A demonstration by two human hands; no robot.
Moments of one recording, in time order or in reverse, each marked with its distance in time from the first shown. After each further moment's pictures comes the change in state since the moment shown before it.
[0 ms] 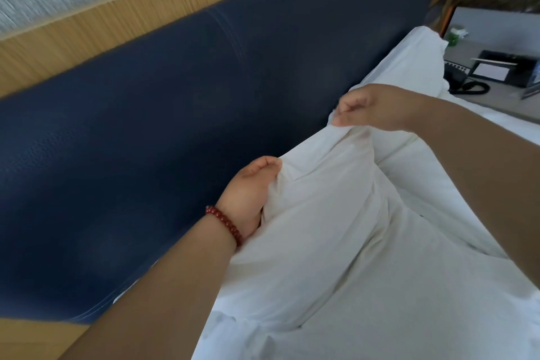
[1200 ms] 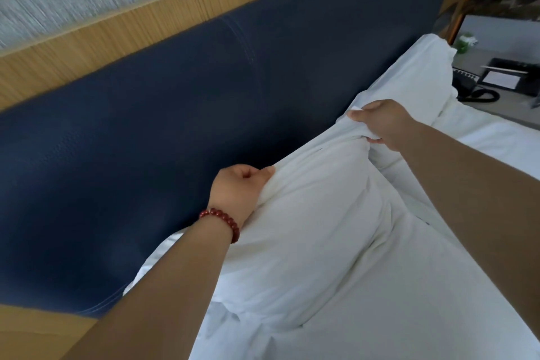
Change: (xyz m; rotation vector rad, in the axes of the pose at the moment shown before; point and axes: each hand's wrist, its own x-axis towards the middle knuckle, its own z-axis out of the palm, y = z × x) left_hand -0.004 0.006 -0.022 0.418 0.358 0.014; right_hand 0.025 0.025 0.030 0.489 0.437 0.501
